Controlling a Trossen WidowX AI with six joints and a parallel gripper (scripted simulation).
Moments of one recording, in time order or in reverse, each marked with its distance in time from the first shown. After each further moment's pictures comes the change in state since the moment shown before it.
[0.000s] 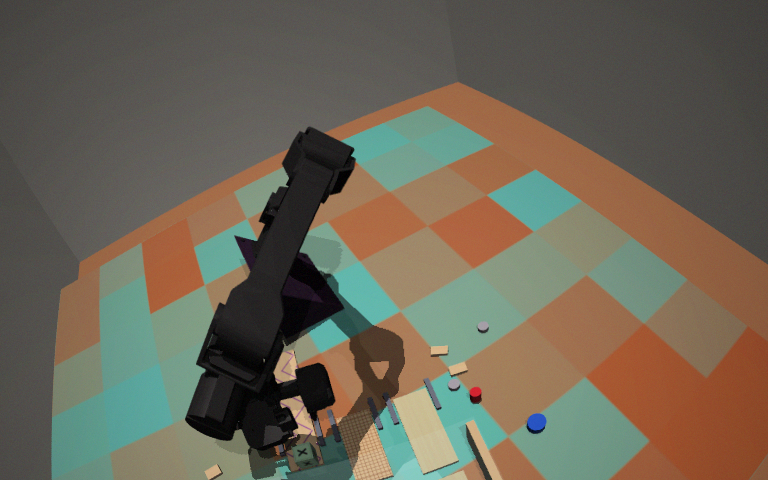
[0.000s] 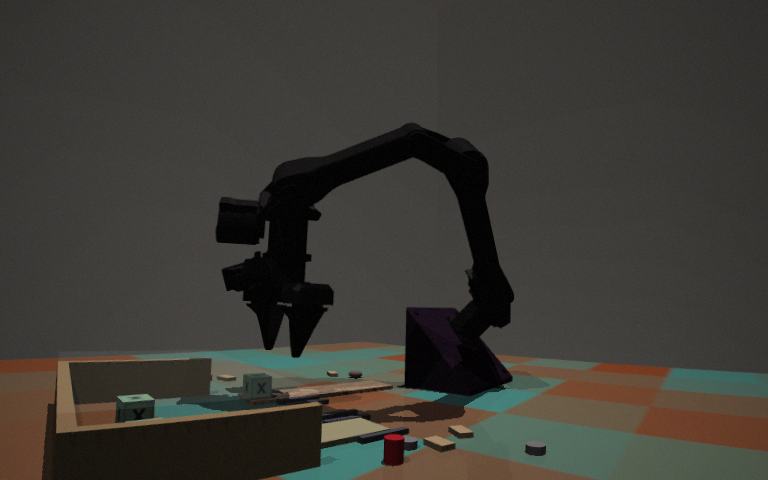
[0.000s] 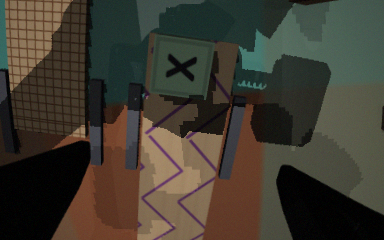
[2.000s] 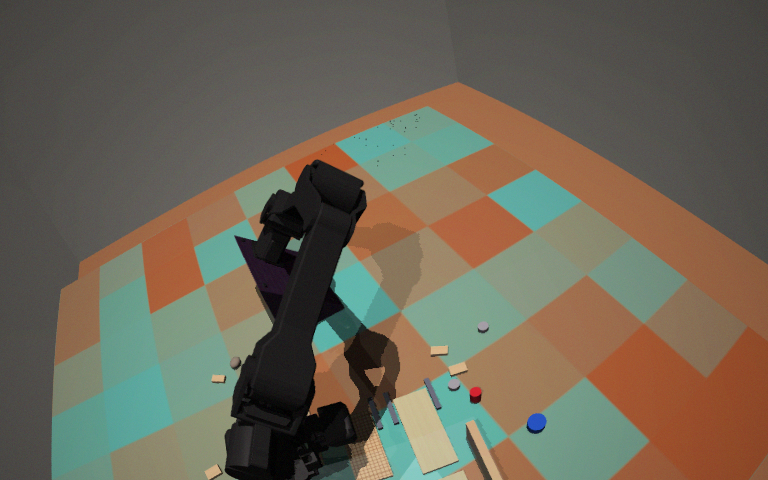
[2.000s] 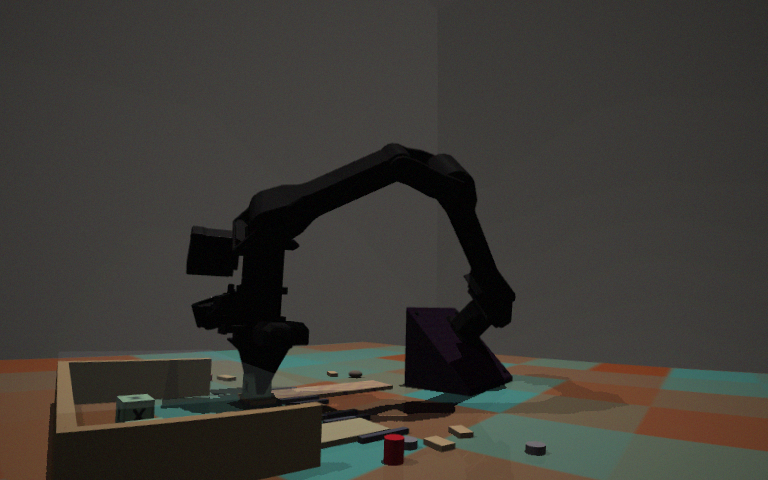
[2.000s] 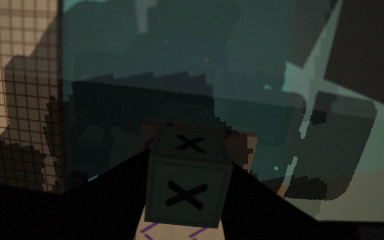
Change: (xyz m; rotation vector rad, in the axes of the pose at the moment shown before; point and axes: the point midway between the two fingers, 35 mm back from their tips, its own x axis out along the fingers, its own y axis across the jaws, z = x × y) arm 0.050 0.008 0.039 -0.005 -0.003 0.002
